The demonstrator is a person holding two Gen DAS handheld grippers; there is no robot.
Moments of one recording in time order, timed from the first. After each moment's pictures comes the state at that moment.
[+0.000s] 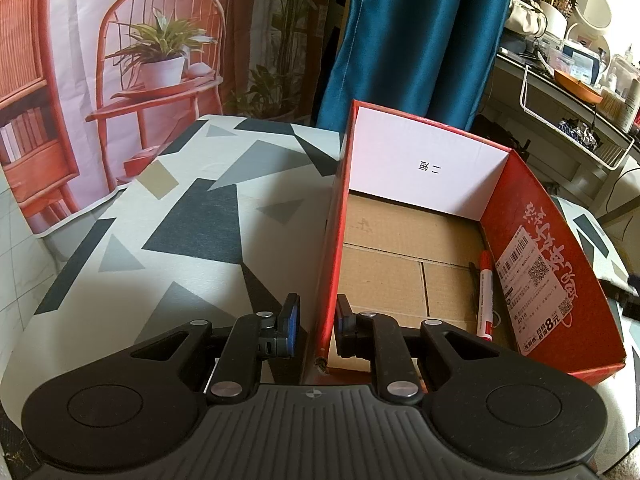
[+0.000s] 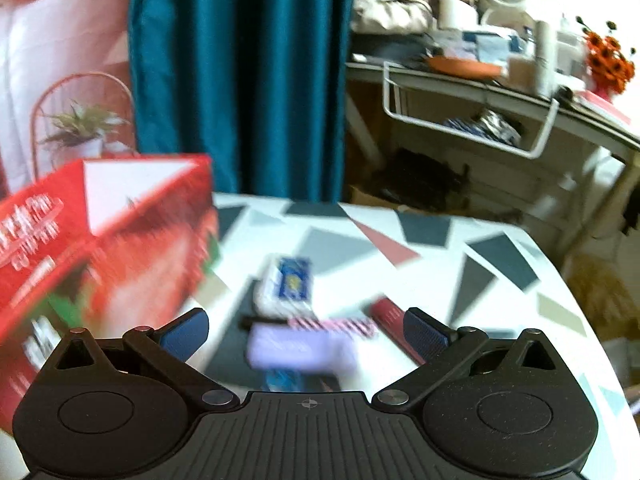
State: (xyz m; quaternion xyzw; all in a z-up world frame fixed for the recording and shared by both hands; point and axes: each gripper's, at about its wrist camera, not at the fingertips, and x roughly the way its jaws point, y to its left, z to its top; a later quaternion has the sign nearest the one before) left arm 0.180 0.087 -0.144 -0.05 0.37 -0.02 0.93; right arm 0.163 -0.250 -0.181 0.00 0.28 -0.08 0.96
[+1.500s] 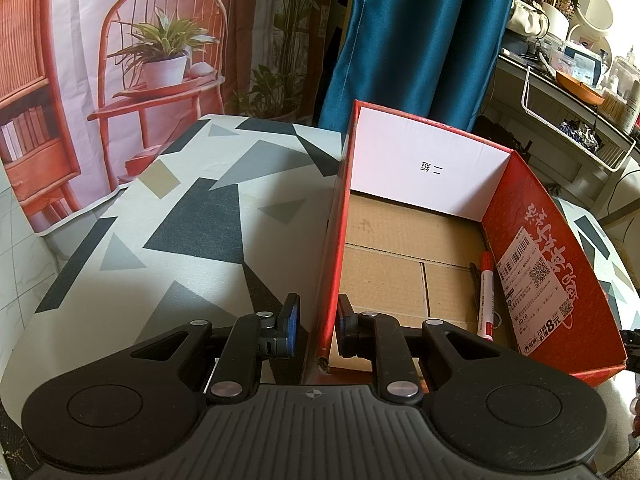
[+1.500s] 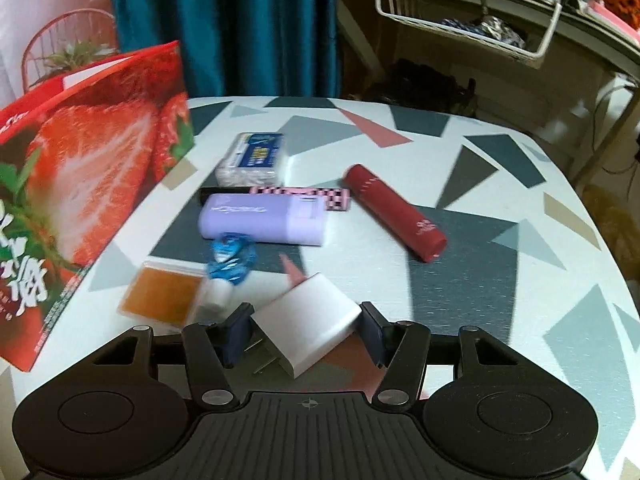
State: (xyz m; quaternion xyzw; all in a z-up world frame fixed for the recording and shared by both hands) left arm 0.180 0.089 -0.143 -0.05 0.37 -0.02 0.93; right arm 0.153 -0.280 -0.235 0.02 0.38 -0.05 0.92
